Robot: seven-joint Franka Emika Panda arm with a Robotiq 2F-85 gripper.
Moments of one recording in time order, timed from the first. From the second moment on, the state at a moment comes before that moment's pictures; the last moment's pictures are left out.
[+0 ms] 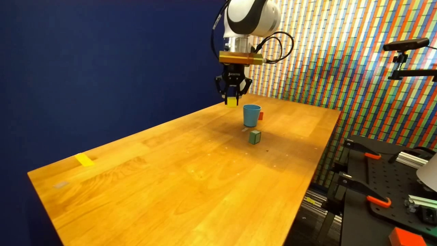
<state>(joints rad) 0.16 0.43 -0.12 -1.97 0.14 2.39 0.82</state>
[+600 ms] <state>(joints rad) 0.06 0.32 -0.16 -2.13 0.14 2.56 1.03</state>
